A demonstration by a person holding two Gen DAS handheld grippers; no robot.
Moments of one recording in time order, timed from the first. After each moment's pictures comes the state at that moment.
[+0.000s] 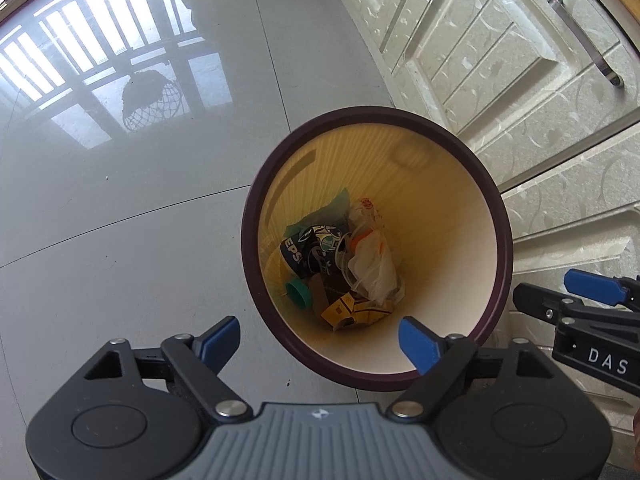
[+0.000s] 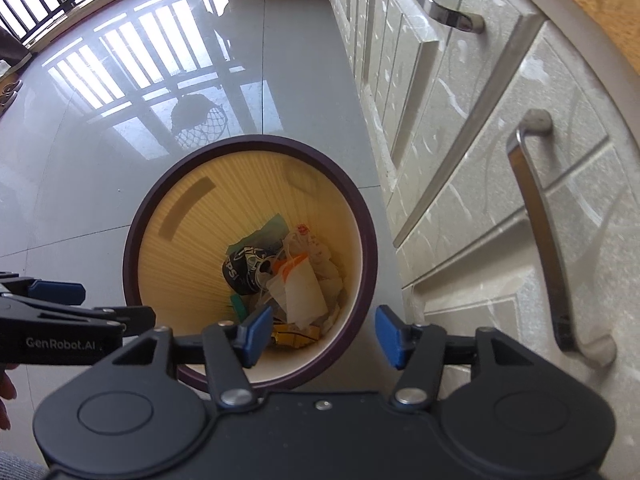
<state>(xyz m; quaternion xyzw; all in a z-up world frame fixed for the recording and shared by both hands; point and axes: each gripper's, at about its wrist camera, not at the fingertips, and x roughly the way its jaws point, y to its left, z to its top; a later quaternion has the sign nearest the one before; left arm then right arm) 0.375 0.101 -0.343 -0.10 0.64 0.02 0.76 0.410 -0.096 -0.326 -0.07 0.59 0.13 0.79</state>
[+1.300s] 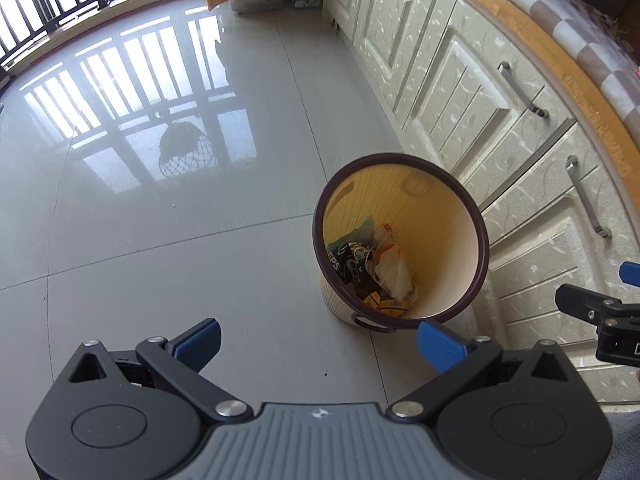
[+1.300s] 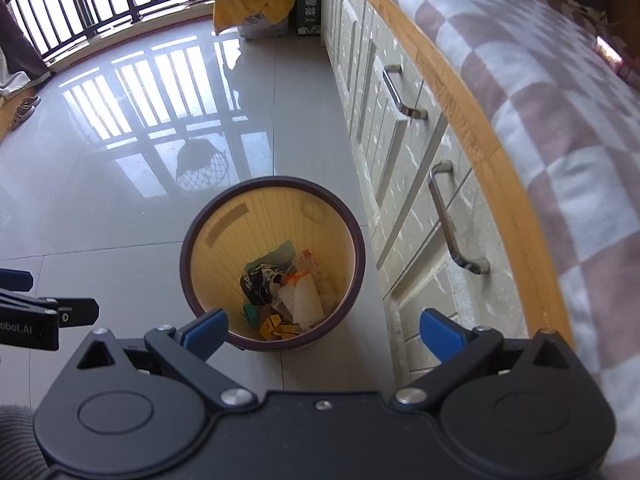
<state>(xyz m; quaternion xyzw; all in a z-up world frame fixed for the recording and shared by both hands) 0.268 0.128 -0.225 -0.08 0.57 0.06 0.82 0.308 -0.104 -0.212 -0.09 0.51 0.14 0.85</state>
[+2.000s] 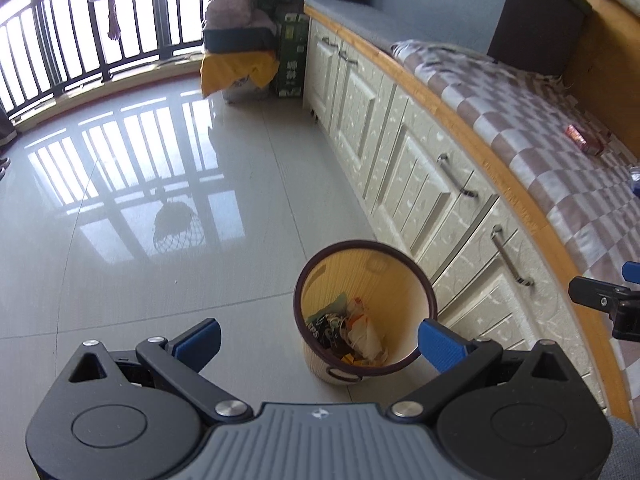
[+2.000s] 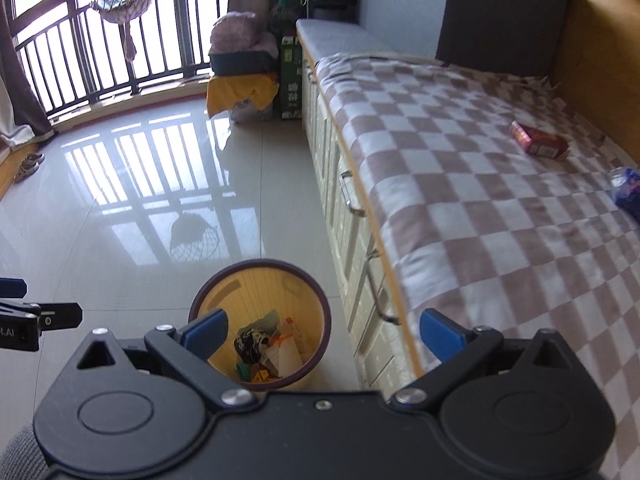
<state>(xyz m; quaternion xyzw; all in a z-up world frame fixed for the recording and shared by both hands) 0.226 0.105 -0.126 -0.07 0.46 0.04 0.89 0.263 -0.151 -0.107 -0.07 0.40 0.12 0.90</state>
